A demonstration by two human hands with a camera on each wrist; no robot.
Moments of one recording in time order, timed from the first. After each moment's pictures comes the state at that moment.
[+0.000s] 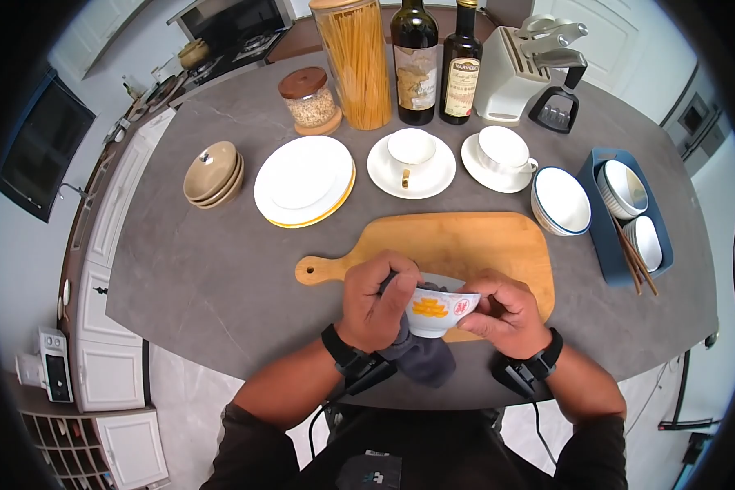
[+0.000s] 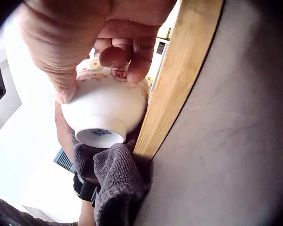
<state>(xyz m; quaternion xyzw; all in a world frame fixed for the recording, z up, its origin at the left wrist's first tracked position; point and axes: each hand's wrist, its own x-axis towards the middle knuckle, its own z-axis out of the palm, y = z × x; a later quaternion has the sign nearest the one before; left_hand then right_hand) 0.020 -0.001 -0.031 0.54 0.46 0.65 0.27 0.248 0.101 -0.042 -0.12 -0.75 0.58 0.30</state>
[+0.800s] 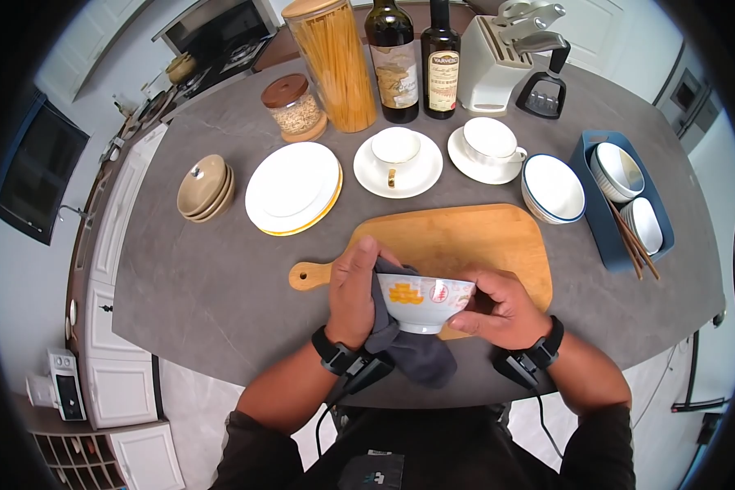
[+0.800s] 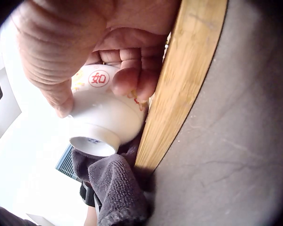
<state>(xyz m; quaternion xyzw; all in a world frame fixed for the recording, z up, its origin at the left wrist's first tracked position) 0.019 0.011 -0.033 0.34 0.49 0.68 0.43 0.246 0.103 -0.045 -0.15 -0.73 0.60 0.28</state>
